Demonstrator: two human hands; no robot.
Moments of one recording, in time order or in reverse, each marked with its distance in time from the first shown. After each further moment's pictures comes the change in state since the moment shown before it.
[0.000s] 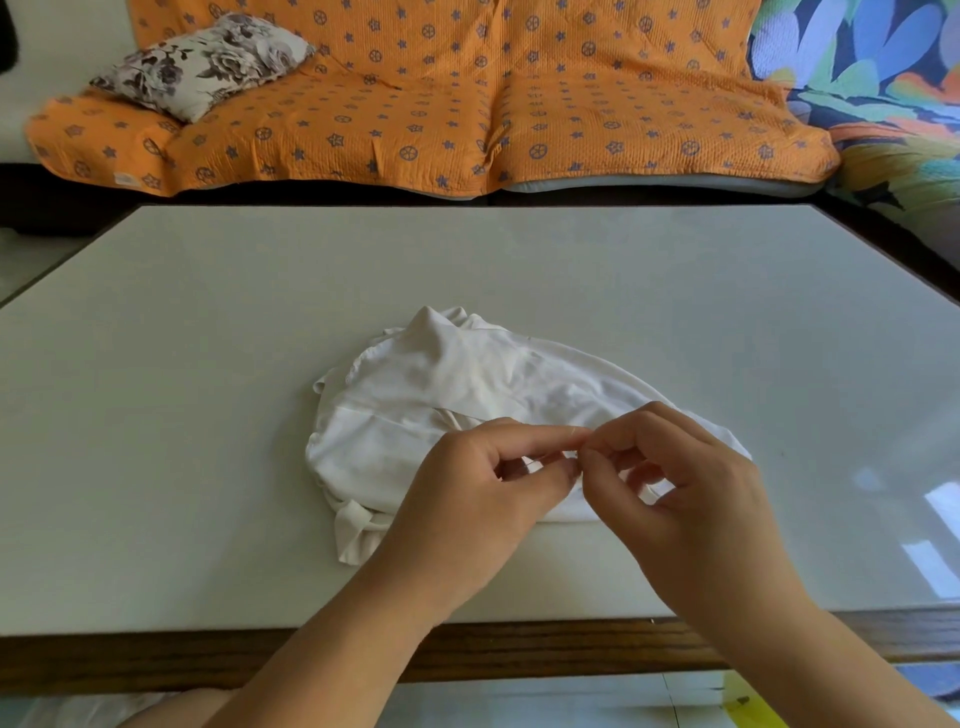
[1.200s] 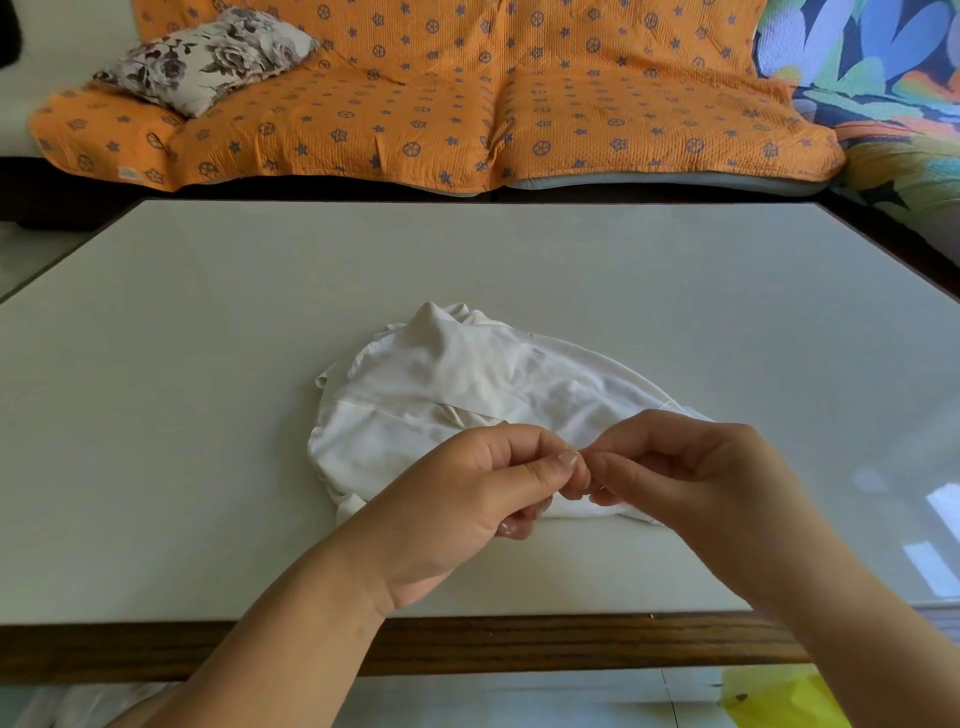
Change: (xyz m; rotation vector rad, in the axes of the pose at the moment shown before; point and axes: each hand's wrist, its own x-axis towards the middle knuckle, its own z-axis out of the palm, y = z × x) left_hand 0.003 0.006 -0.015 -0.333 -0.361 -0.137; right_hand 0.012 -0.010 -0.026 0.309 -0.327 0.486
